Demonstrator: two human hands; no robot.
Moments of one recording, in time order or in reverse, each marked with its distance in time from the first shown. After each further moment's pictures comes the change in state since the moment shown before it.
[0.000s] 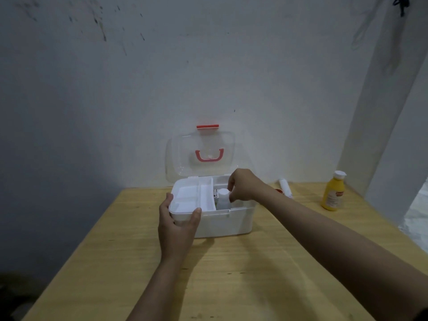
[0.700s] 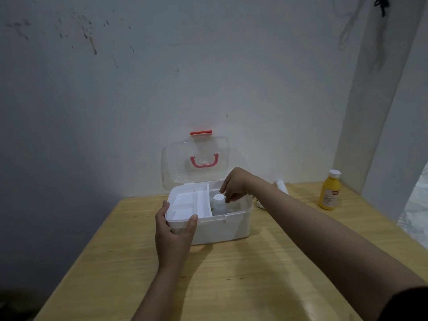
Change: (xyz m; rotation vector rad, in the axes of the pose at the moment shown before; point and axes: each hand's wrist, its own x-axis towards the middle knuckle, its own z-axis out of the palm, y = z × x) left_hand 0.000 0.000 -0.002 0.007 -0.010 0.011; right_hand 0.020 -0.002 -0.015 0.342 -0.226 0.259
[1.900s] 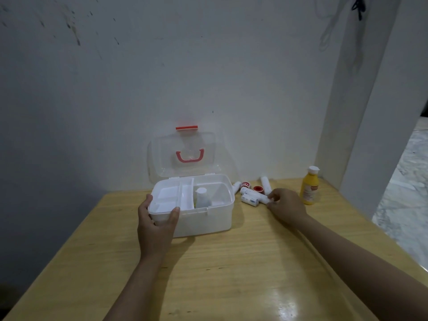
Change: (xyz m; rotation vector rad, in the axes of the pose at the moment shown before) left_hand -0.004 0.009 0.002 0.024 0.037 -0.007; right_hand -0.021 0.190 -0.019 -0.158 0.637 -0.078
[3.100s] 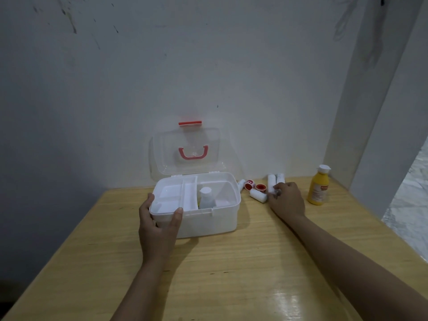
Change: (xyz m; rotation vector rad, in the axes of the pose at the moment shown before) left_hand 0.002 -0.007 0.002 -0.047 0.012 -0.008; right_hand 0.024 -0.001 0.034 0.024 0.218 0.052
